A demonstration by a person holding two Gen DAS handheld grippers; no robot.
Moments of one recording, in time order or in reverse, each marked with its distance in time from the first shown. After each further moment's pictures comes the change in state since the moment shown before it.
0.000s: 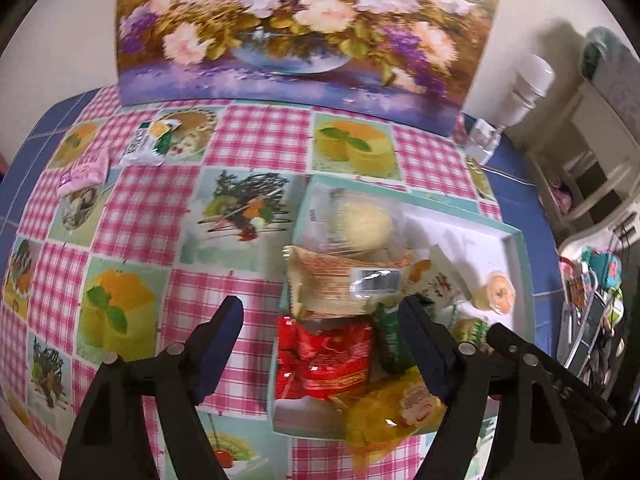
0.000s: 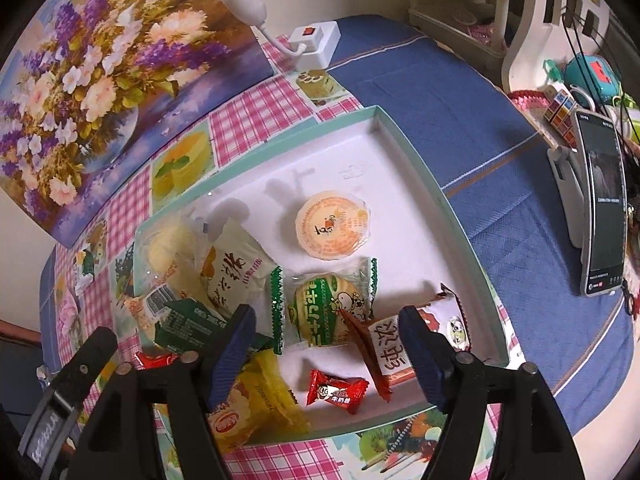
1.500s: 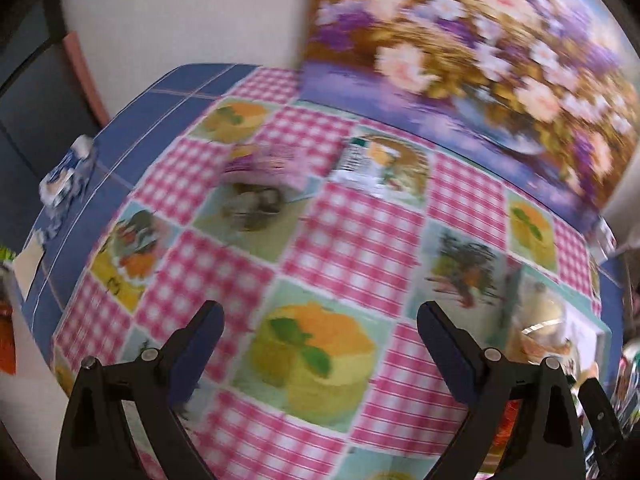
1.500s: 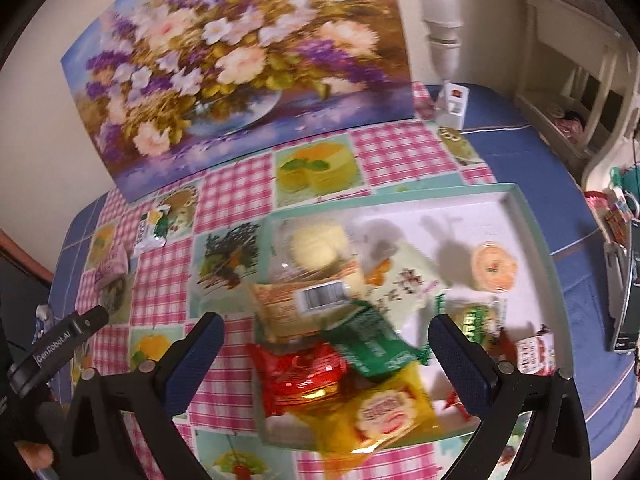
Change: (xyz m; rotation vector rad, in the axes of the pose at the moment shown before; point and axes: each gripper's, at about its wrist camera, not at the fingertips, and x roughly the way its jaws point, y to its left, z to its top) left arm -0.026 0.174 0.019 -0.284 -0.060 0.280; right arm -0.023 0.129 -0.033 -0.276 -0.144 0.081
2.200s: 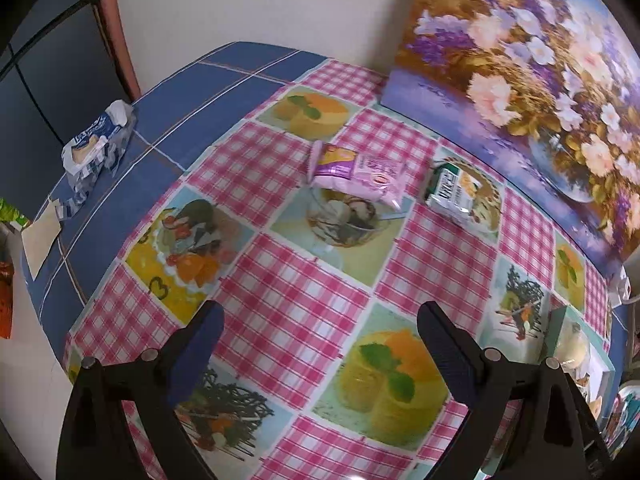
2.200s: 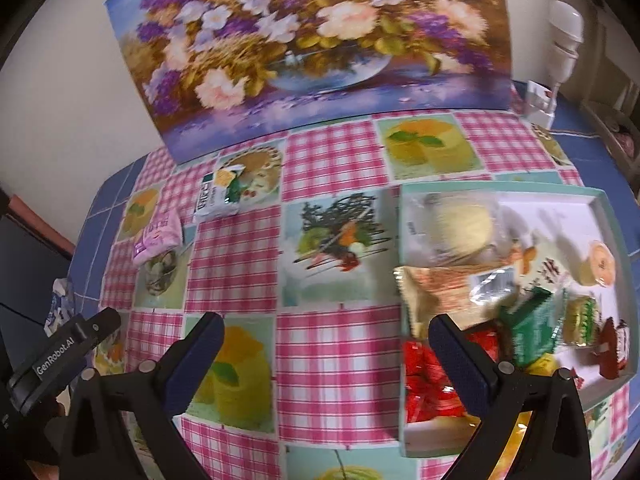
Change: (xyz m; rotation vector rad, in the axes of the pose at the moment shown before) left arm 0.016 0.081 0.020 -0.127 0.029 0.028; right arm 0.036 0.109 -0.011 -0.081 0.066 0.084
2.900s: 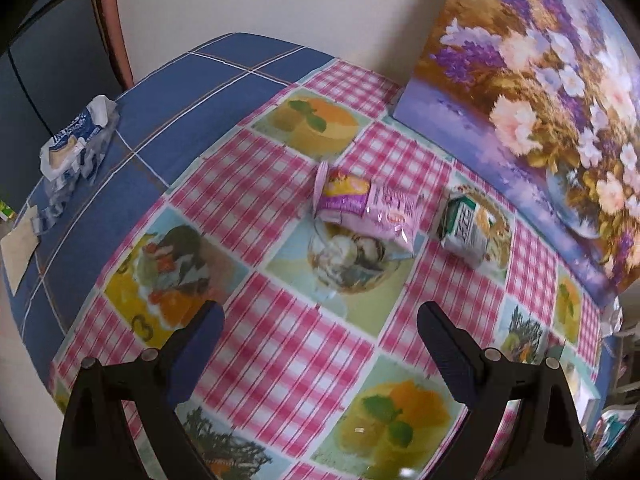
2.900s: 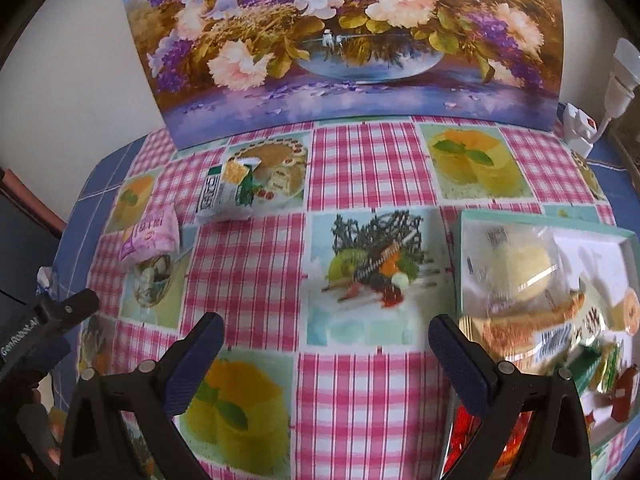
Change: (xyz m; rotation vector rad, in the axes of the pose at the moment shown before) left arm 0.032 0.012 0.045 -0.051 0.024 -0.058; right arm 0.049 0.032 0.028 -0.069 0.022 -0.019
